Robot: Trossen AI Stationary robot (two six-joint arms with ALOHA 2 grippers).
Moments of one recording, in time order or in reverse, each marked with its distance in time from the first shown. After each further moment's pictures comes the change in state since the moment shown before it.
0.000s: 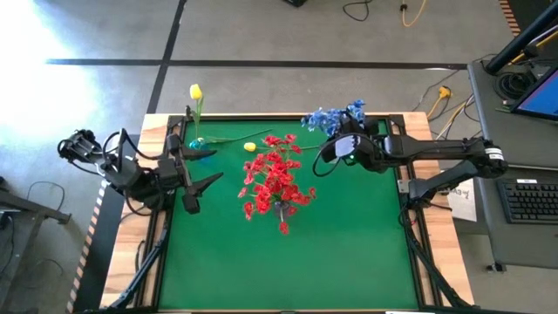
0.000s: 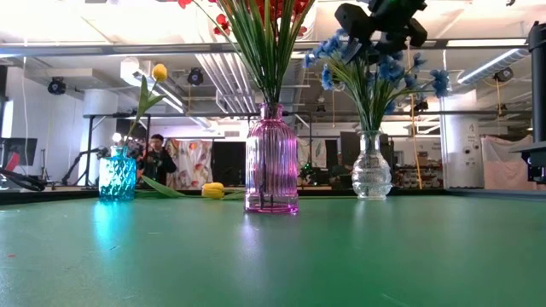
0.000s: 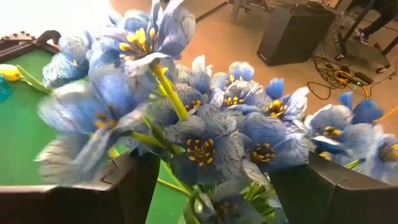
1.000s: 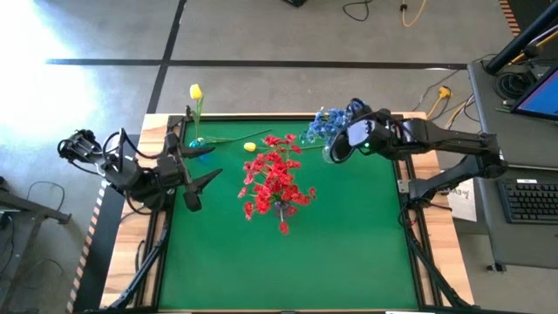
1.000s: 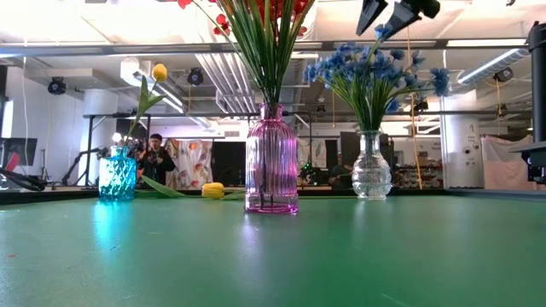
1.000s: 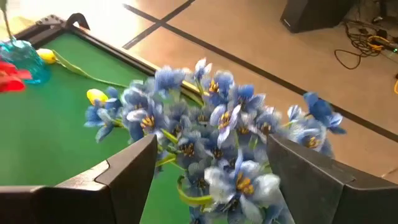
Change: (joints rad) left arm 0.000 0.000 0.000 -0.003 -0.059 0.009; right arm 0.005 0.000 0.304 -0.421 -0.171 0.118
